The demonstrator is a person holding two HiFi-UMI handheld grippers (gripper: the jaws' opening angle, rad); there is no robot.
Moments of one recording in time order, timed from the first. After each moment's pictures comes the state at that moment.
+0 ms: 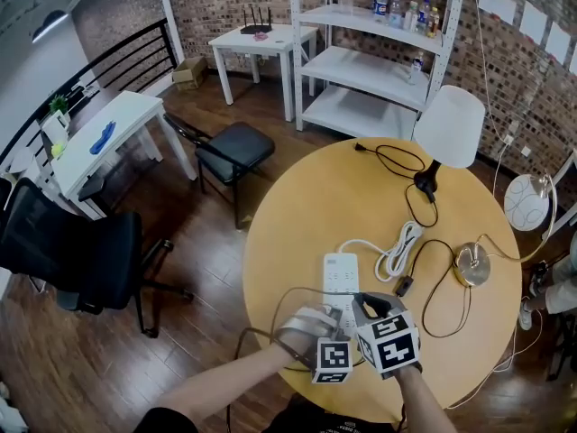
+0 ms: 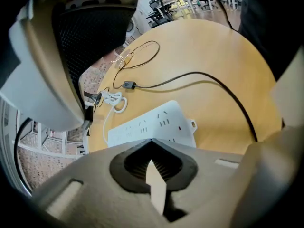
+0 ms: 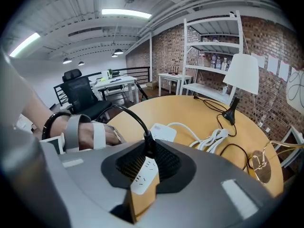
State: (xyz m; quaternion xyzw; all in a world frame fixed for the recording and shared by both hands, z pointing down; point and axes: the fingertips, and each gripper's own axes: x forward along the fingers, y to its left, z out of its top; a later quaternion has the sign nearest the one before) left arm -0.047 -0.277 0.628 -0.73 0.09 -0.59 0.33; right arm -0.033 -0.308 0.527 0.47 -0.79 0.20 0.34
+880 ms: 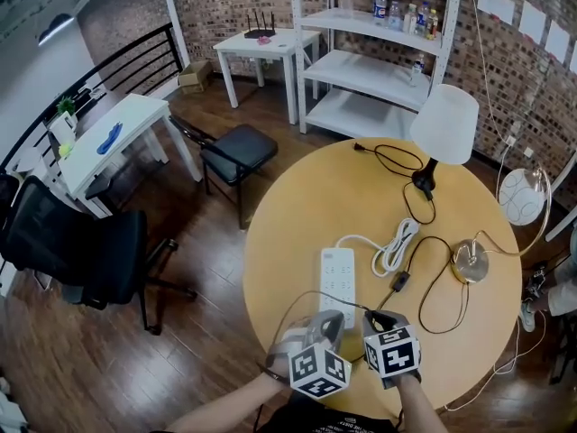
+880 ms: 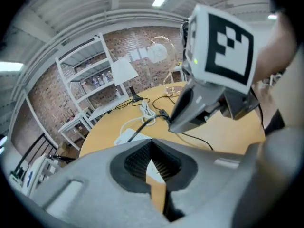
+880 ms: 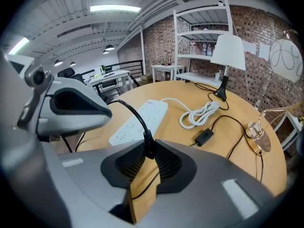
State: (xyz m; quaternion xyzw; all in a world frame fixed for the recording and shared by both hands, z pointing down) left arm -0.043 -0.252 0.547 -0.87 0.32 -0.37 0.05; right arm 0.014 -0.257 0.582 0.49 -0.76 0.26 0.35
